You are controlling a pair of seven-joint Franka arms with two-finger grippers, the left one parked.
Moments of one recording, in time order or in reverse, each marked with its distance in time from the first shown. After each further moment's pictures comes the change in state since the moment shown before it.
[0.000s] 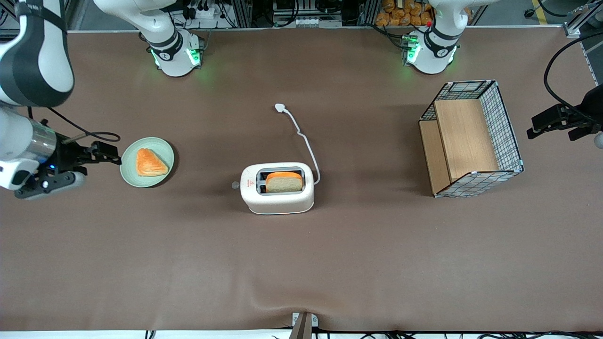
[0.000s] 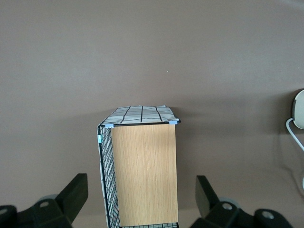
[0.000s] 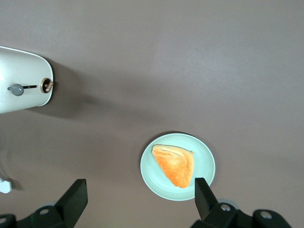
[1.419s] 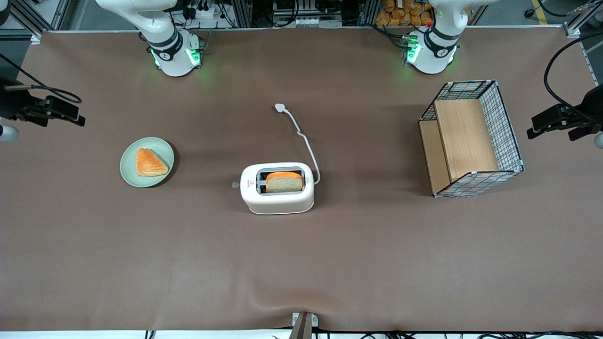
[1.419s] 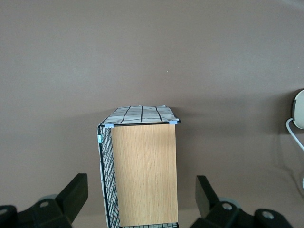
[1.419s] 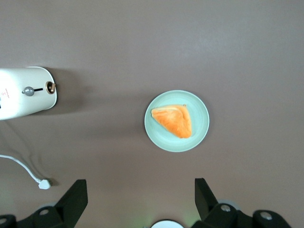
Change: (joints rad) arm -0.171 -0.190 0.127 -0.002 -0.027 -0.210 0.274
